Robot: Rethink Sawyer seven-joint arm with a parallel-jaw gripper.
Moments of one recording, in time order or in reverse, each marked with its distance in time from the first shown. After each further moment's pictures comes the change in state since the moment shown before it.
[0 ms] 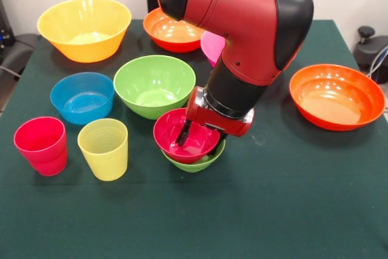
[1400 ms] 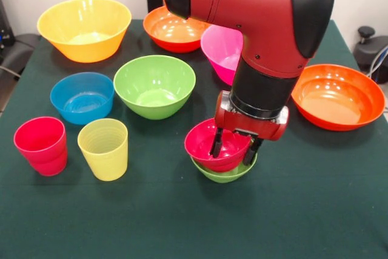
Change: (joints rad) arm -0.055 -0.090 0.168 0.001 0.025 0.000 0.000
